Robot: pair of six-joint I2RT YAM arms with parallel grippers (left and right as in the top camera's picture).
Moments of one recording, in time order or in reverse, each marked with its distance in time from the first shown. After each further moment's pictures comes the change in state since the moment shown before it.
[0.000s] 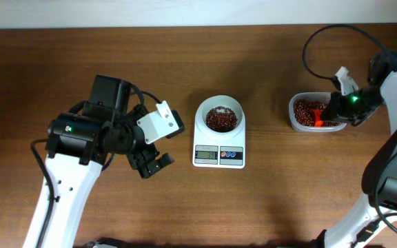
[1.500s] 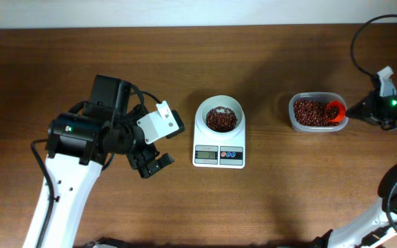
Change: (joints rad) left arm 0.000 0.000 0.000 0.000 0.000 0.000; right arm -0.237 -0.026 0.050 -0.049 -0.198 -0.019
